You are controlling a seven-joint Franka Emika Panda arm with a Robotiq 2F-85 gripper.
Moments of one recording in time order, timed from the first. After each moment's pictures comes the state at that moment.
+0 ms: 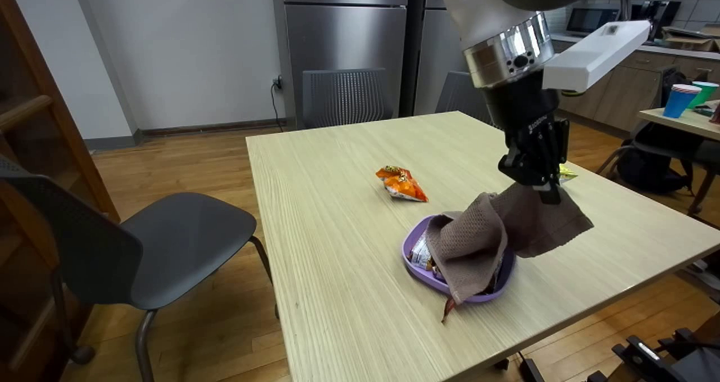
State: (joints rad) arm 0.22 0.13 0.10 -2.38 -0.28 2.03 0.19
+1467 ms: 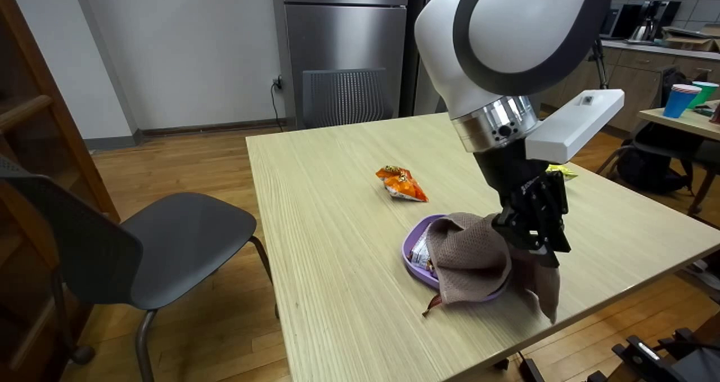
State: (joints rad) arm 0.22 0.31 0.12 -2.37 -0.24 2.05 0.20
